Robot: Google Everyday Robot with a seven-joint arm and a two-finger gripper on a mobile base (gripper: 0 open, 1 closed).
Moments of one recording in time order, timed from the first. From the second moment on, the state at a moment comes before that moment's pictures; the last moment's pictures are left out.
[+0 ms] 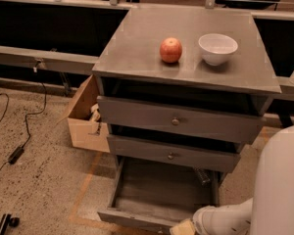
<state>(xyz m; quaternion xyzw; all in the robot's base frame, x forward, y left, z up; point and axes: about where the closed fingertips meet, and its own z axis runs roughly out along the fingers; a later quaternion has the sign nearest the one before) 0.400 -0.174 0.352 -0.22 0.95 0.11 0.19</state>
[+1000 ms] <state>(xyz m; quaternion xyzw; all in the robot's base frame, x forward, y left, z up) 0.475 -0.180 0.306 -0.23 0.93 0.13 0.26</state>
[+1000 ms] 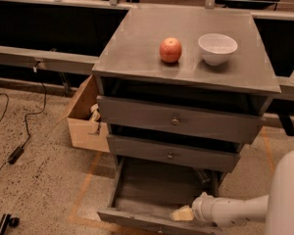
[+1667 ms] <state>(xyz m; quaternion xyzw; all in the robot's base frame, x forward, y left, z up) 0.540 -0.203 0.250 -0.22 0.91 0.14 0.31</state>
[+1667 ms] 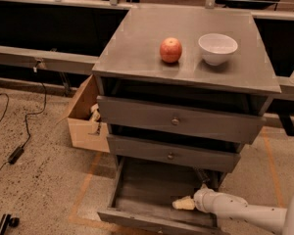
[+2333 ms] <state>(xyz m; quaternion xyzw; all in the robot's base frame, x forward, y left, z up) 0.545 -0.210 0.231 -0.21 0.91 0.13 0.32</state>
